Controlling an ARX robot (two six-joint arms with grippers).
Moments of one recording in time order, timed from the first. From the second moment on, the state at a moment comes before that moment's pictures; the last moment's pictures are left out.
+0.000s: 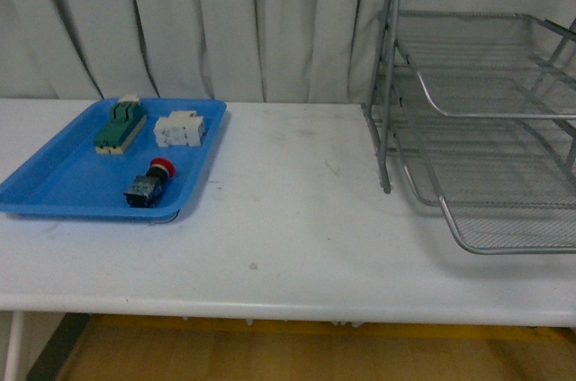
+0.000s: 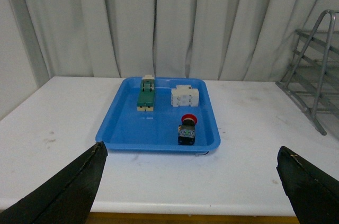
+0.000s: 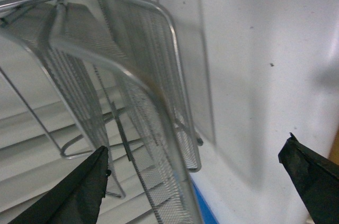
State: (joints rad) left arm 0.00 0.01 0.01 0.00 0.00 0.00; right arm -0.40 2.09 0.41 1.29 -0.45 1.58
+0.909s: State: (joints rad) left arm 0.00 0.01 0.01 0.00 0.00 0.00; right arm -0.35 0.71 0.27 0.46 -0.35 0.56
